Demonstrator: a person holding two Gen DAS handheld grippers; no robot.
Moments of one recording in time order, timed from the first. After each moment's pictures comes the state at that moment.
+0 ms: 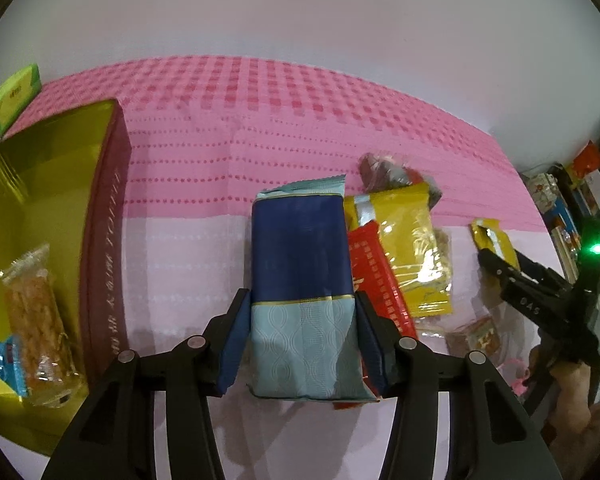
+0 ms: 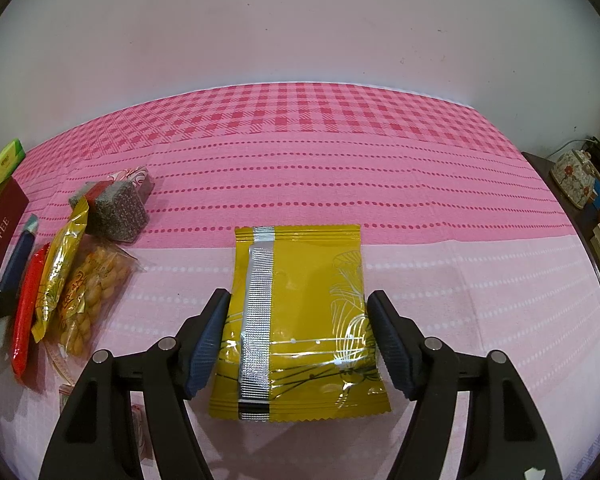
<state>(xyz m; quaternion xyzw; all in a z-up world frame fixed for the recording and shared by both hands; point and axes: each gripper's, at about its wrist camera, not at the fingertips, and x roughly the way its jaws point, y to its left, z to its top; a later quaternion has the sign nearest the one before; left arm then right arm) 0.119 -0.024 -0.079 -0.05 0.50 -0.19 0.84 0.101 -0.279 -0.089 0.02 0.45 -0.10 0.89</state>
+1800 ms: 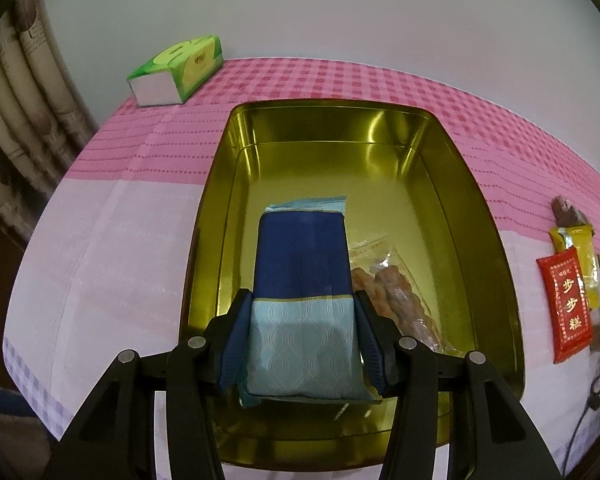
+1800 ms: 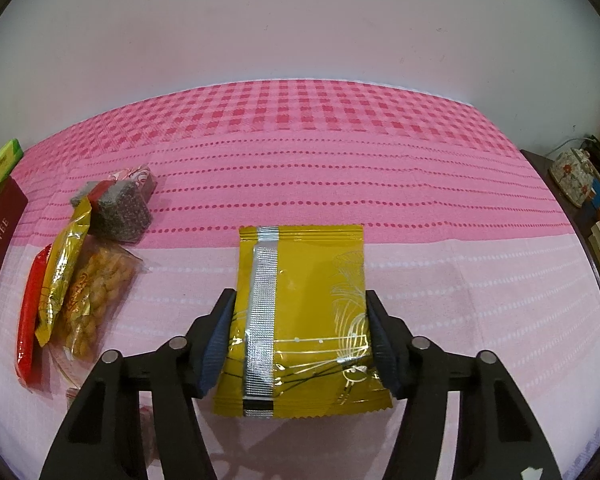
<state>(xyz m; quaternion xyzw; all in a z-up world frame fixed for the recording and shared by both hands) 0.120 0.164 -0.076 0.00 0.51 0.01 0.86 0.106 -0.279 -0.087 0.02 0.46 -0.10 0.88</state>
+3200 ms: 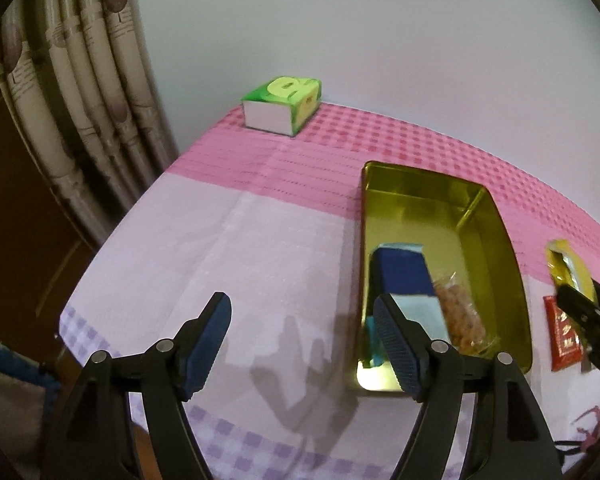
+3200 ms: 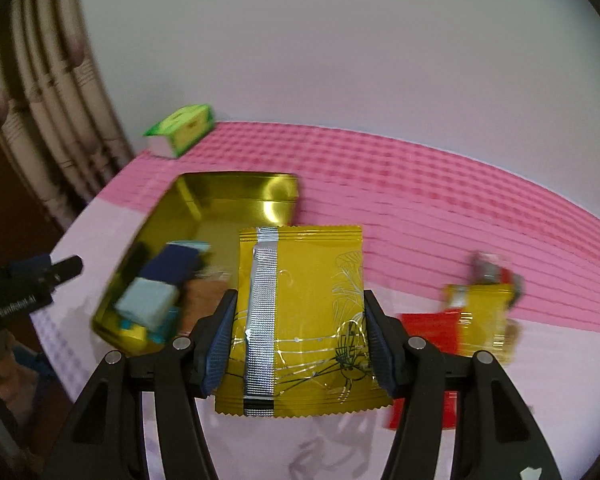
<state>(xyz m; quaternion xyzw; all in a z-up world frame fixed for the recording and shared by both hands) 0.056 0.253 -0.014 -0.05 0.45 0.09 0.89 0.111 0.013 0.005 -0.02 0.44 0.12 0.89</state>
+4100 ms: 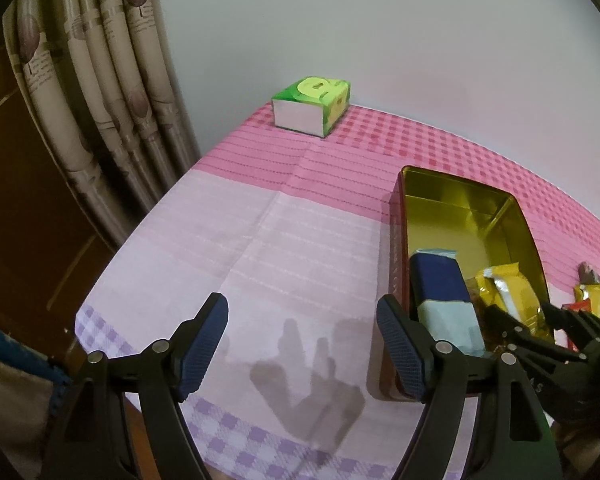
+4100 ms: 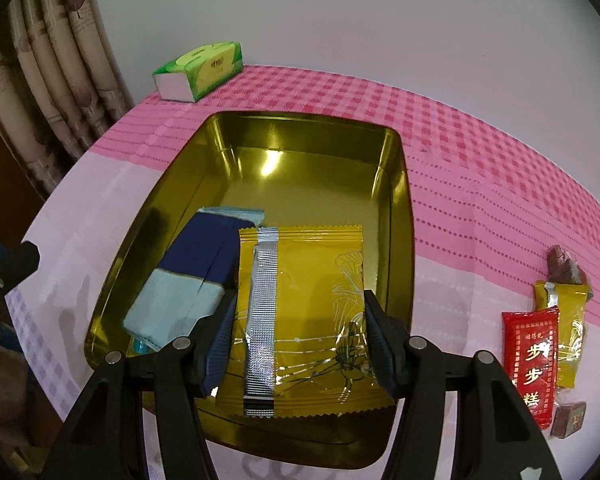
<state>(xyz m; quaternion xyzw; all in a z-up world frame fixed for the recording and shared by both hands) 0.056 0.276 -0.016 -0.06 0.44 0.12 0.89 0.139 0.099 -0.057 -0.06 0.50 0.11 0.85</state>
